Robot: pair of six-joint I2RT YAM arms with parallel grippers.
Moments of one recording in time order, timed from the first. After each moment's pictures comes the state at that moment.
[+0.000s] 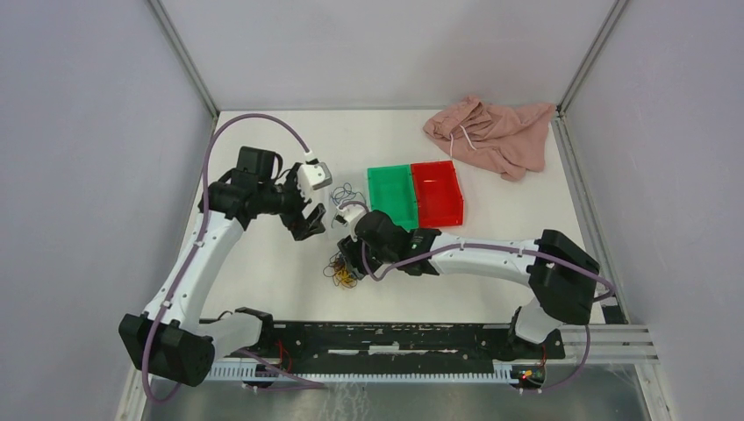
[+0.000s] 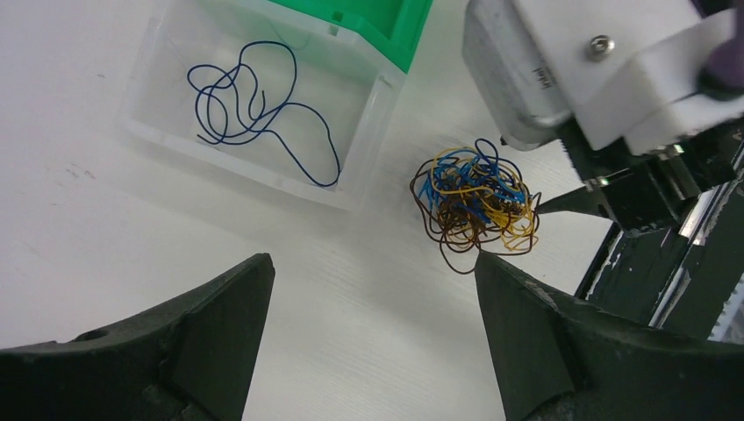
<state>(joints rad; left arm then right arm) -0.25 1.15 1.16 -0.93 0.58 0.69 1.13 1.60 1.05 -0.18 0.07 0.32</state>
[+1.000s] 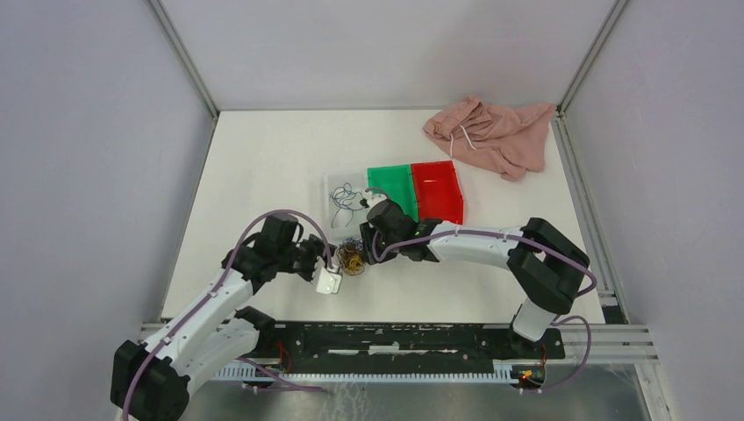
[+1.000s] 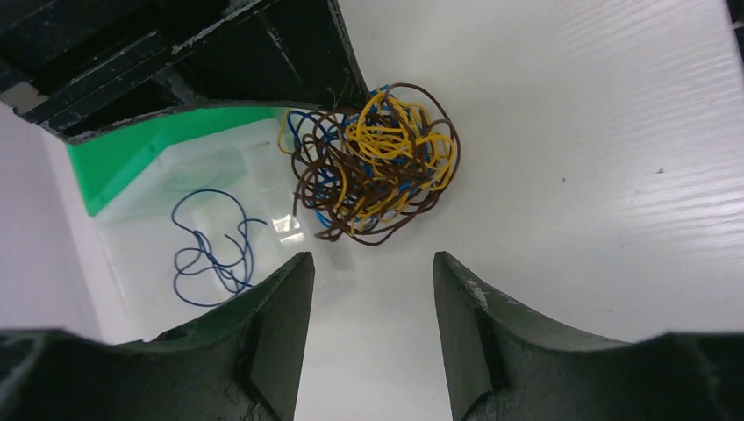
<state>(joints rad) -0.45 0.86 0.55 -0.62 0.60 1.43 0.98 1.70 1.01 -0.16 0.00 0.57</state>
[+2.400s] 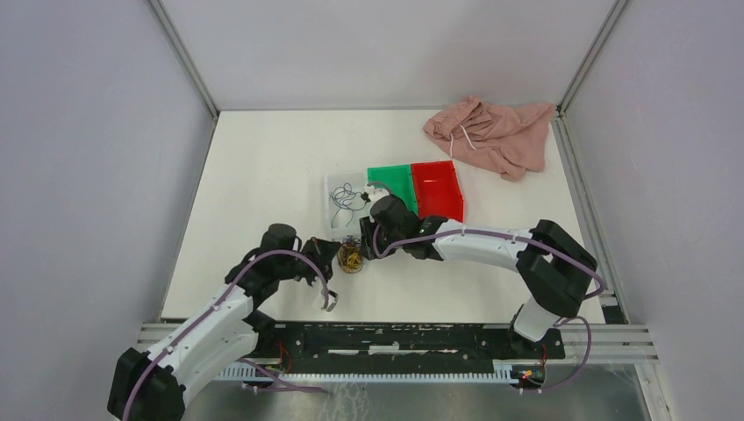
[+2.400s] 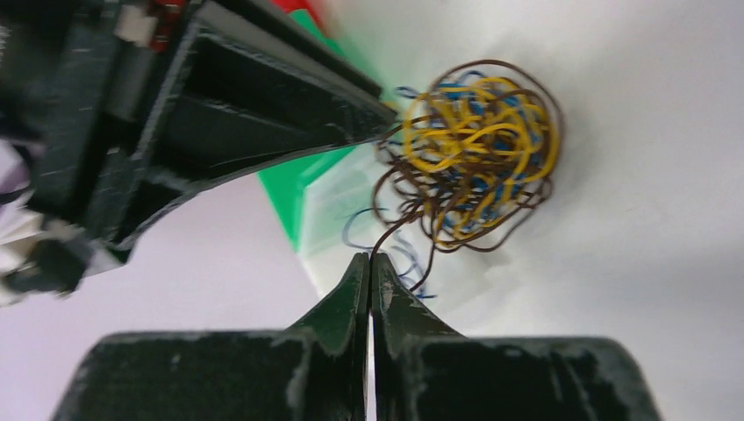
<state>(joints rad) -0.48 0.80 0.34 -0.26 0.56 1.94 0.97 1.66 1.01 -0.12 -0.03 0.57</state>
